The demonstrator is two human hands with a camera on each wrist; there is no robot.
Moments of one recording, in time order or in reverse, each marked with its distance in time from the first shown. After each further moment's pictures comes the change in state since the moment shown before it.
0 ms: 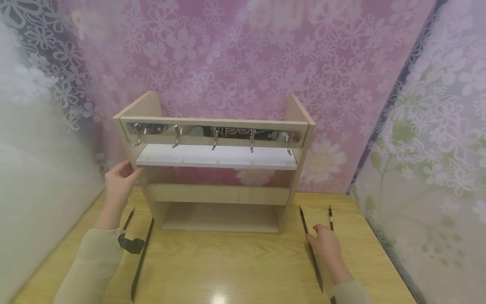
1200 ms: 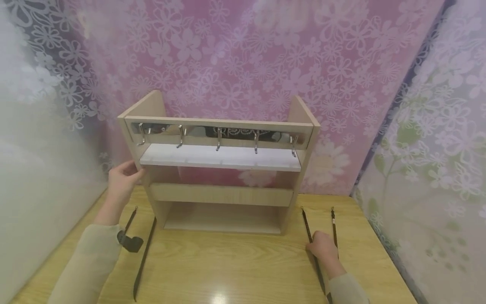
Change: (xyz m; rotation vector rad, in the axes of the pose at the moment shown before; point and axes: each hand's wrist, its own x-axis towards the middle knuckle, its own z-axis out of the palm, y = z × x) left_hand 0.004 -0.001 -0.009 0.042 -0.150 -0.034; right_hand 0.009 0.003 0.016 0.009 -0.230 0.142
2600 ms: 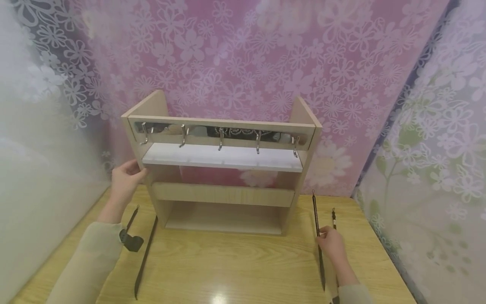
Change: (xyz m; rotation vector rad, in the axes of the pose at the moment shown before) left_hand 0.000 -0.003 0.001 -0.031 0.016 0.029; right_hand -0.013 0.000 -0.025 0.251 0.153 -0.023
